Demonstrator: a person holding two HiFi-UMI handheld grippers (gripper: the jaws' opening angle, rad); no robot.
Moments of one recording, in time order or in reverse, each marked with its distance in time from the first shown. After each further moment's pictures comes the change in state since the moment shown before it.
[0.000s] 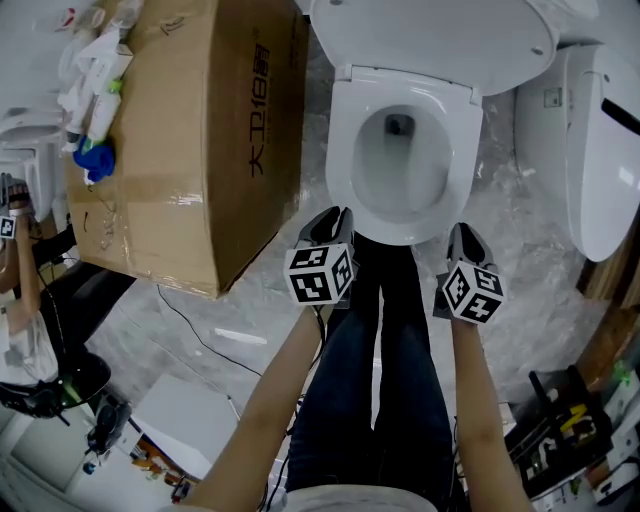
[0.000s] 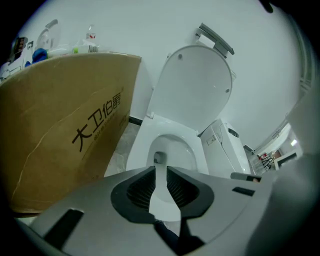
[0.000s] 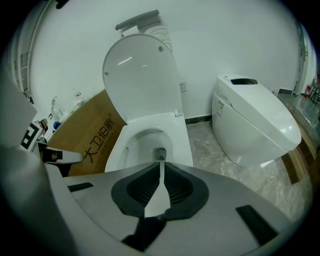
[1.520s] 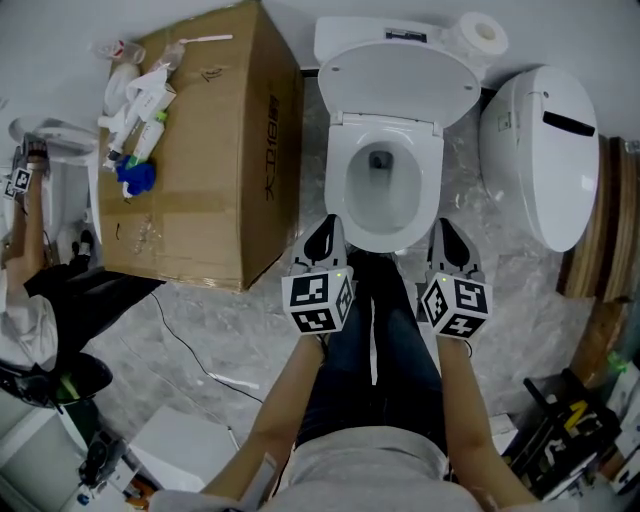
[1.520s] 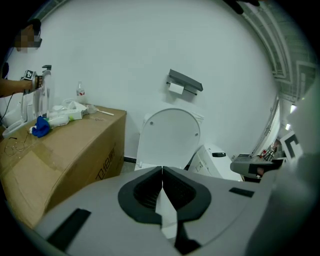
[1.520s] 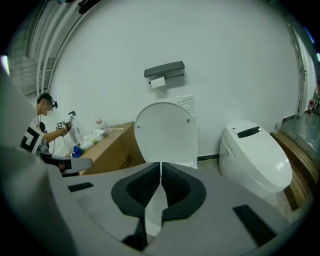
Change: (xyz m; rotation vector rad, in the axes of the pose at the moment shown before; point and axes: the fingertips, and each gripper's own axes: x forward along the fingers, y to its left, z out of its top) left arm -0.170 -0.079 0.123 0.173 -0.319 -0.001; right arm -0.165 0.105 0.146 -0.111 -0.295 0.049
